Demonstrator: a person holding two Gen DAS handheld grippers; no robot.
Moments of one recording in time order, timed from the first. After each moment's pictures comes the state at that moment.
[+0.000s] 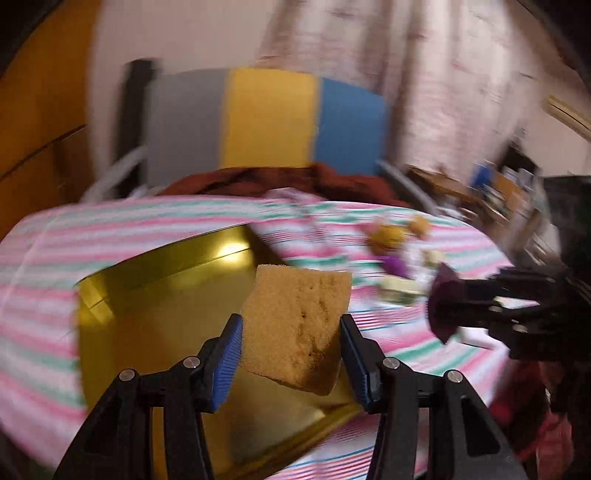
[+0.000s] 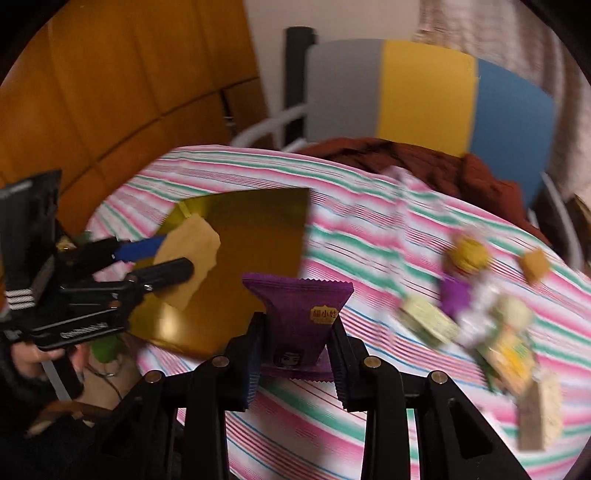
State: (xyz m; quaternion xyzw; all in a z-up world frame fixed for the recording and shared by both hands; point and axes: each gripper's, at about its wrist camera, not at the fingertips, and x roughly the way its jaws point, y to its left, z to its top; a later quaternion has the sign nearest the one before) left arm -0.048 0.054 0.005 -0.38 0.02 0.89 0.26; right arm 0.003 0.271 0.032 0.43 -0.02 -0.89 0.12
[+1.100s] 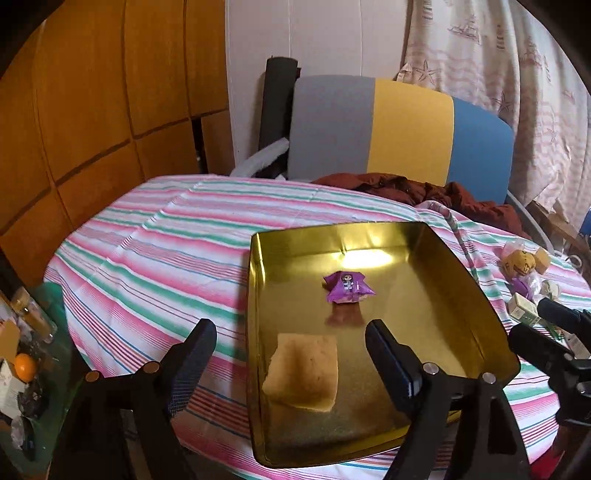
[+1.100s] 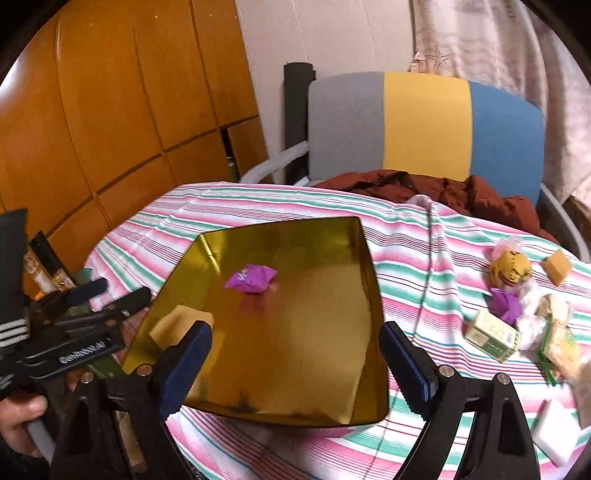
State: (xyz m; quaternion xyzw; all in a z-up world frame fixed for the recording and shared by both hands) left arm -0.029 -0.031 -0.002 -0.36 0.02 0.93 0.03; right arm -0.001 0.201 0.000 0.35 -0.04 -0.93 0.07
